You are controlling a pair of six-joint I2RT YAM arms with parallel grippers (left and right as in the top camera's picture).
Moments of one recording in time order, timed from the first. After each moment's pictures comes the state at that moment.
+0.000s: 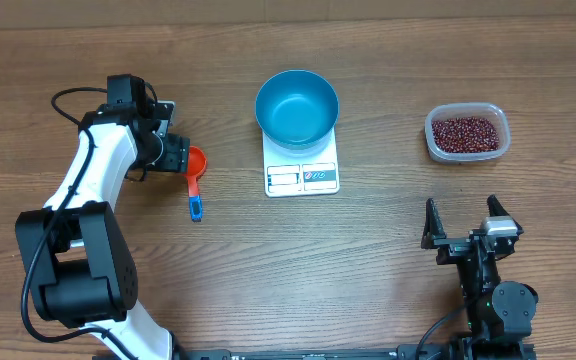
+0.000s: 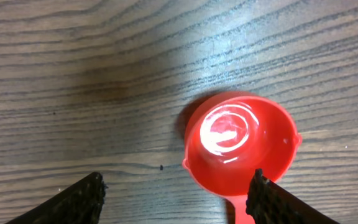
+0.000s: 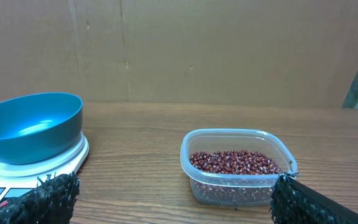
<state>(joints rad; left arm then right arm) 0.10 1.87 1.32 -0.76 0.07 0.16 -0.01 0.01 0.02 -0.03 -0.06 -0.01</state>
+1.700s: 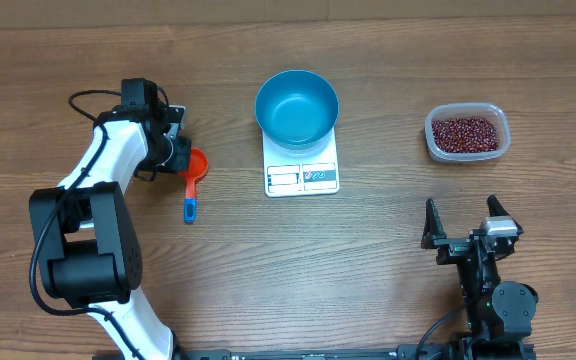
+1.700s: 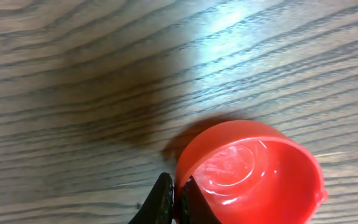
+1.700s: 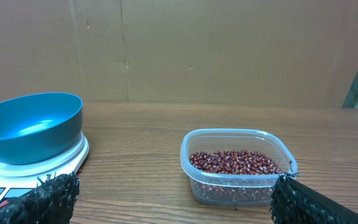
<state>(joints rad) 0.07 1.97 1.33 -0.71 0.10 0.16 -0.01 0.01 0.02 -0.03 -0.06 -0.01</state>
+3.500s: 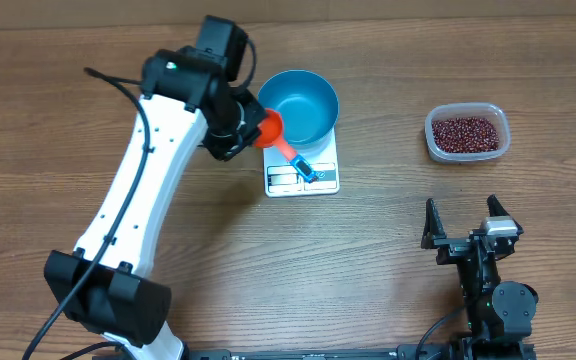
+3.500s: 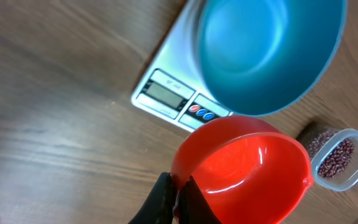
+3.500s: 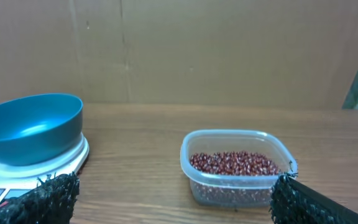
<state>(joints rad) -0.34 1.81 1.87 -1.34 0.15 -1.02 -0.01 0.01 0.02 -0.02 -0.06 -0.01</state>
